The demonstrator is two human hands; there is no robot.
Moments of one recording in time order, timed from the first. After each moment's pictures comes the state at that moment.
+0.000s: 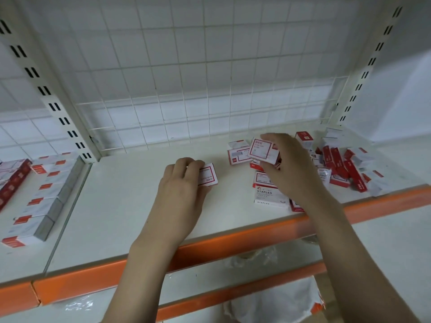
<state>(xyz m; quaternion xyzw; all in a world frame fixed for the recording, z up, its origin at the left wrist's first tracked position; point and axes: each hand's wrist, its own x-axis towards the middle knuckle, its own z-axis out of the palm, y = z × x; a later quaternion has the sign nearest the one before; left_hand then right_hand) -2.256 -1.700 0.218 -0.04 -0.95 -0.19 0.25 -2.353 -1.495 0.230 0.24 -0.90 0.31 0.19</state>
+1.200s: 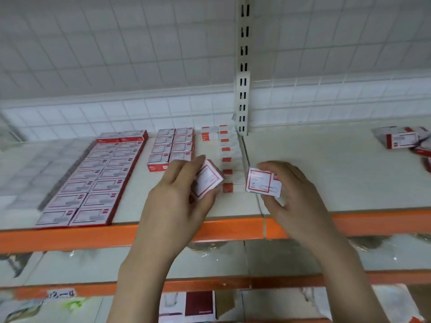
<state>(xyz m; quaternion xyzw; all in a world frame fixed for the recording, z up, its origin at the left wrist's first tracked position) -2.038 -1.983 0.240 0.05 -0.93 -0.22 0.30 -2.143 -1.798 0.210 0.36 -0.84 0.39 0.10</state>
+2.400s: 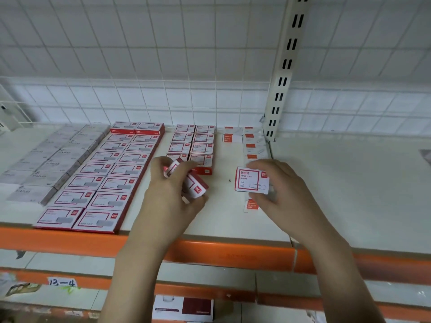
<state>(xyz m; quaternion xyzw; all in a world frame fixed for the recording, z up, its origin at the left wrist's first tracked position) -2.064 -2.046 0.215 0.19 -0.91 -0.26 0.26 -2.185 -1.871 0.207 0.41 -0.84 0.36 0.01</state>
